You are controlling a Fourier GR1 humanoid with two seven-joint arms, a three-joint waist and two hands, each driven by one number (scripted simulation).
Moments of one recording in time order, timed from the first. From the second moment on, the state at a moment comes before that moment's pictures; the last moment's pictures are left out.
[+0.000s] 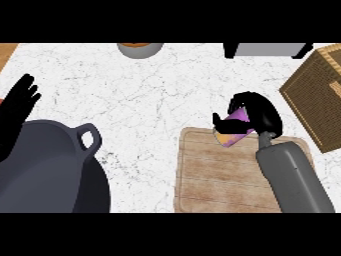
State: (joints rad) left arm -0.18 0.67 -0.17 -1.51 0.45 0.23 0.13; right arm -0.45 -0.12 0.10 -1.23 0.76 0.07 0.40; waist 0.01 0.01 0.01
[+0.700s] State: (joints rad) left arm -0.27 0.62 -0.23 -1.49 0.42 0.23 0.16; right arm -0.93 -0.01 0.04 -1.03 1.09 -0.57 0.96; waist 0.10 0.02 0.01
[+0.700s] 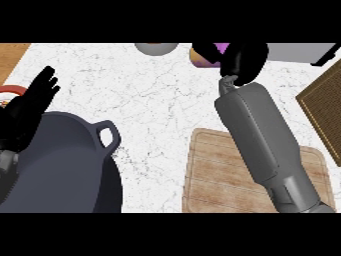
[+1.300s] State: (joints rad) left arm -0.25 0.63 -0.23 -1.48 0.43 0.23 0.15; right arm -1.31 -0.04 -0.10 -0.72 1.42 -0.55 1.14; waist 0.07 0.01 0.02
